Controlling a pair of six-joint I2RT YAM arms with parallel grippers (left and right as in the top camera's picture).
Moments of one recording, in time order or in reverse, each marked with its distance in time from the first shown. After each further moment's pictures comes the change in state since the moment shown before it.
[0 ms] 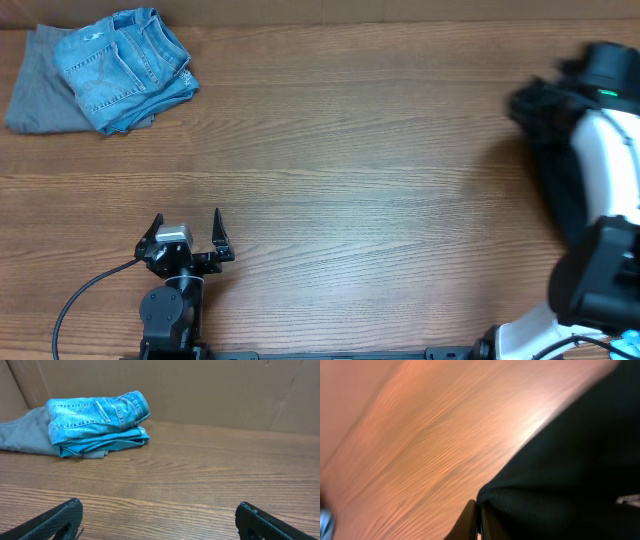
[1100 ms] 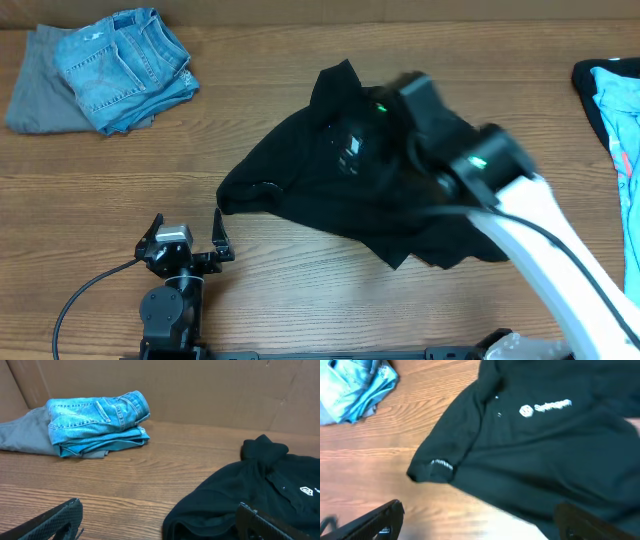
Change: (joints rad) left arm 0.000 0.000 0.000 0.000 0.000 0.000; right arm 0.794 -0.324 0.126 -0.420 0.329 0.211
